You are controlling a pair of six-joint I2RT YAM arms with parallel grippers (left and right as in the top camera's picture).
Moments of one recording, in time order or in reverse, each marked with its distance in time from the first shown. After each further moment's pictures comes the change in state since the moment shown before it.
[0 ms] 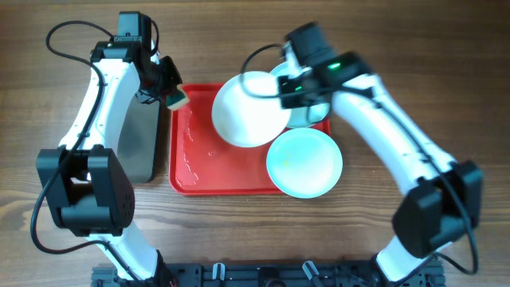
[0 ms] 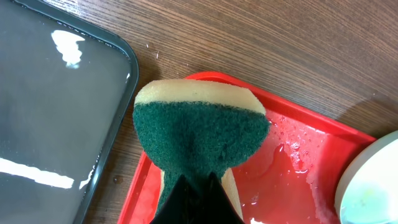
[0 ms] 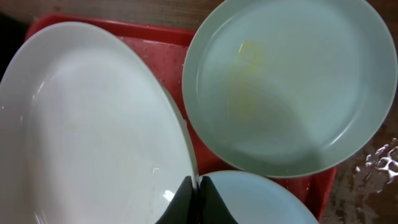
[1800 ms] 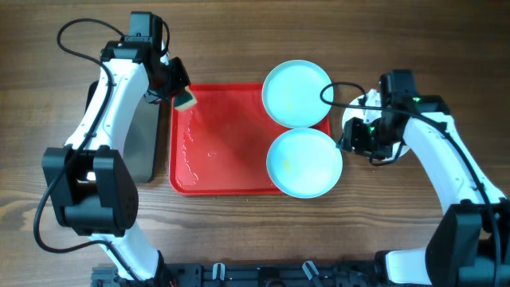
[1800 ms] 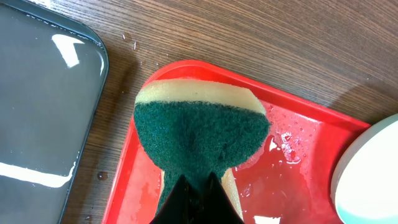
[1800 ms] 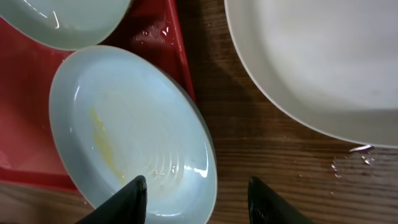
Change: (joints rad) left arm -0.046 0.000 0.000 -0.001 -0.004 0.000; right arm -0.380 -0.229 -0.512 -0.037 -0.164 -0.044
